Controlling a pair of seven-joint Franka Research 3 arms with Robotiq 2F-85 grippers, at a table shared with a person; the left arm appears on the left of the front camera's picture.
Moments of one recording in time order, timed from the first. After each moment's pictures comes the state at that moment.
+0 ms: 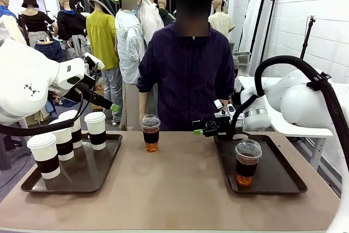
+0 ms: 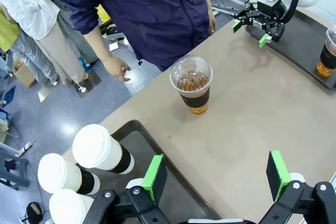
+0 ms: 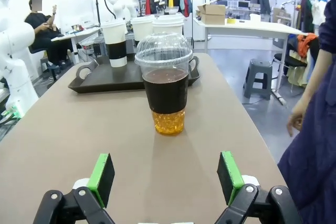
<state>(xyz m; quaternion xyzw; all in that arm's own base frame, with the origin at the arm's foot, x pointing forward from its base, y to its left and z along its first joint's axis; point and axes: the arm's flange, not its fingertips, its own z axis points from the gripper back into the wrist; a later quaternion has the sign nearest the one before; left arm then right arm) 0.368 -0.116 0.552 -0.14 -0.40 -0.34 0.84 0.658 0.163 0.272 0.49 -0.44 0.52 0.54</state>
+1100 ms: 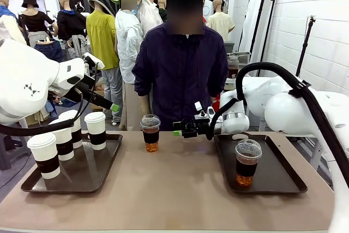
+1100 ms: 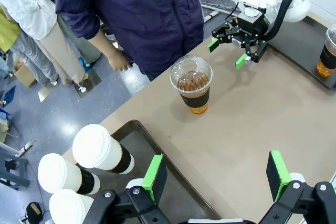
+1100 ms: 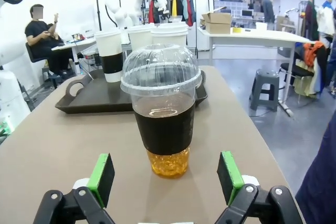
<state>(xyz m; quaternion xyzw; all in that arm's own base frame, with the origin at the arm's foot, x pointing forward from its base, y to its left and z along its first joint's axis) 0.368 -0.116 0.552 -0.14 -0.40 -0.34 0.84 0.664 0.255 0.256 0.51 -0.45 0.51 0.53</state>
